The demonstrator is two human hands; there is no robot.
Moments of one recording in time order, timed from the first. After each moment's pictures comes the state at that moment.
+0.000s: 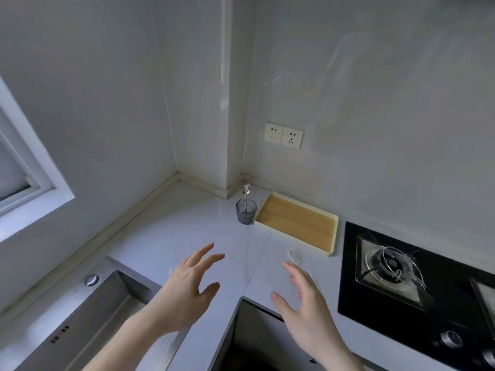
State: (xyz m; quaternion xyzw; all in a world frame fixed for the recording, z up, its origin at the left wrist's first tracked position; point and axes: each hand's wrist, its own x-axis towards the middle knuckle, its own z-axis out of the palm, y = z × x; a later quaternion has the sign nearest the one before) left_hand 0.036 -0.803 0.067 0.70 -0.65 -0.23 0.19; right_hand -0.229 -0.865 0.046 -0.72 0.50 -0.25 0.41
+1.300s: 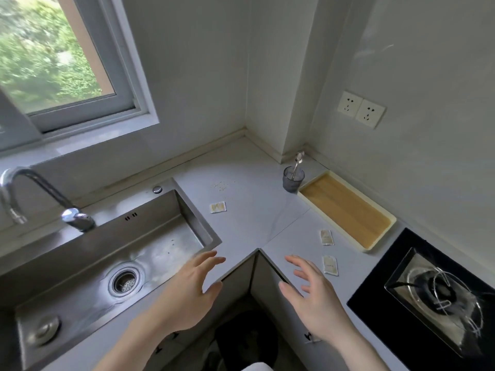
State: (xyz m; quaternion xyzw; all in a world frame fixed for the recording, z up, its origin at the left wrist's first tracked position) left_hand -0.101 -0.692 0.020 0.84 -0.44 -0.24 0.22; right_hand -0.317 -0.882 0.024 -0.78 0.37 -0.07 0.50
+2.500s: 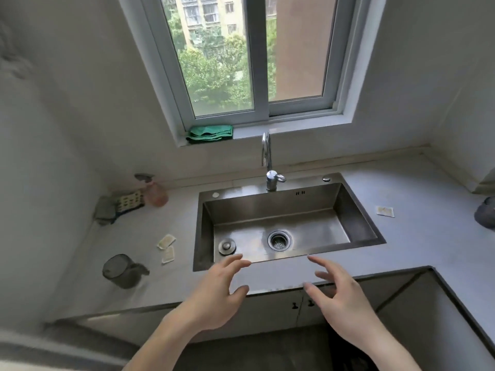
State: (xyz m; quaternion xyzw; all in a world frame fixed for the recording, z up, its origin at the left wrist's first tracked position) left_hand -0.137 -0.320 0.047 0.94 -0.19 -0.18 0.24; right_hand -0.221 -0.582 0.035 -0.84 0.12 0.00 0.52
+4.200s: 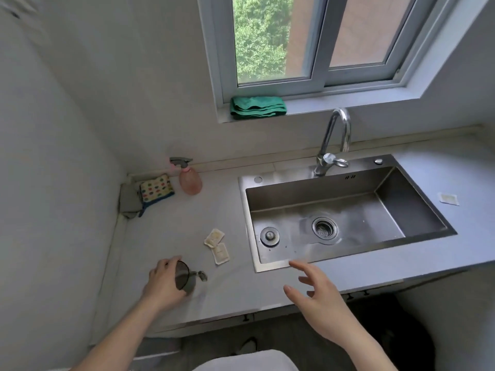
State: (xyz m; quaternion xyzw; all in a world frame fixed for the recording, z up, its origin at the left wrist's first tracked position) left_hand 0.062 0.031 -0.095 0.95 0.02 -0.27 0.13; right_hand -0.081 -0.315 -0.024 -0.84 0.15 0.10 0.50
